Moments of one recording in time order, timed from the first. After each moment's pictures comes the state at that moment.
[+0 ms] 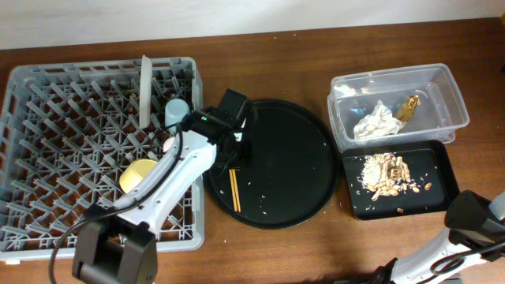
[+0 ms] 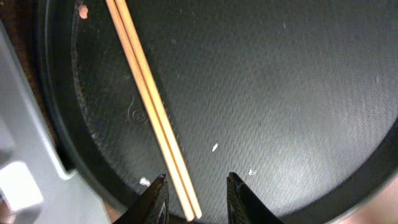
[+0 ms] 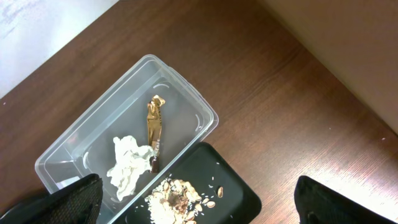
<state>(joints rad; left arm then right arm) -0.54 1.77 1.39 -0.96 0.07 -0.36 -0.61 1.91 2.63 -1.69 0.00 0.13</state>
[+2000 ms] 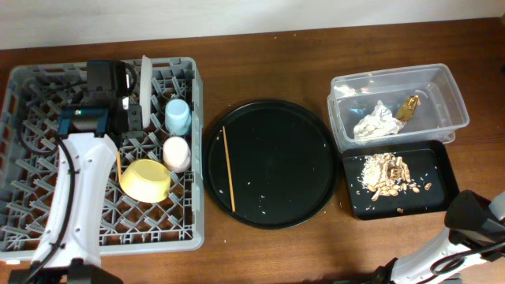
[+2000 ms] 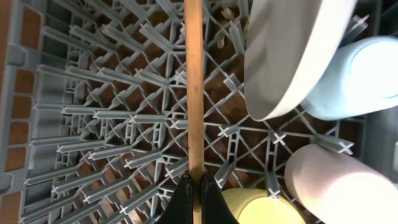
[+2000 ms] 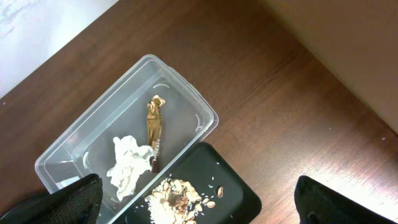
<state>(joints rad) -0.02 1.59 1.46 -0.96 -0.33 0.03 -0.61 1.91 2.63 -1.69 0.00 0.13</state>
